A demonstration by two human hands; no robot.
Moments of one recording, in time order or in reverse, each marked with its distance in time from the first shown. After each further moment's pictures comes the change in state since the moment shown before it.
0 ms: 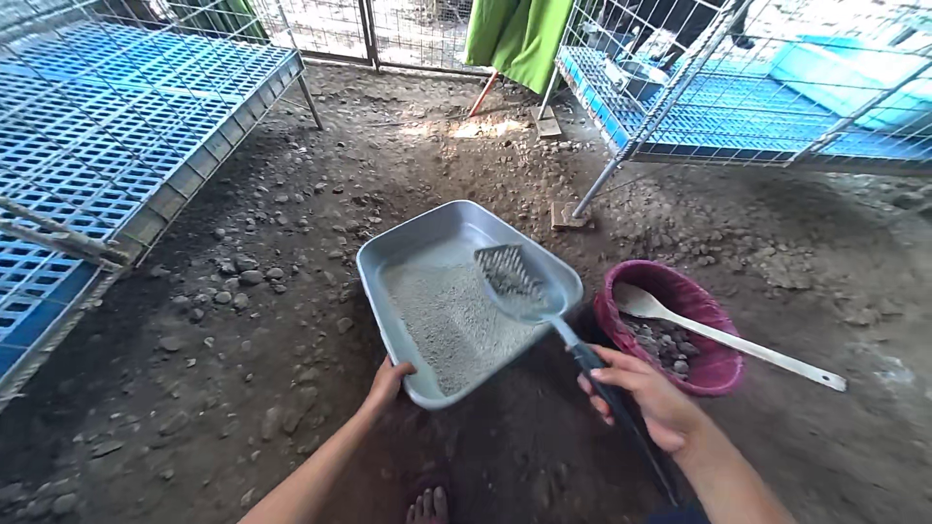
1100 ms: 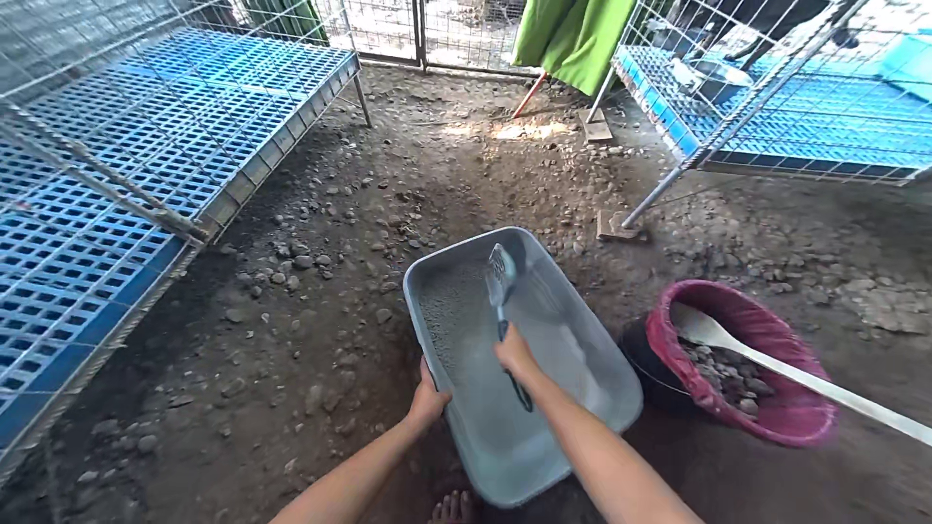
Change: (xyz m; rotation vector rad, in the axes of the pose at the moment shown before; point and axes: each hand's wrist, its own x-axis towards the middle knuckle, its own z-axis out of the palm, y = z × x) left_hand 0.036 -0.060 -0.016 0.401 -0.014 -0.043; right_hand 0.211 0.078 0.150 -0.716 0.099 0.196
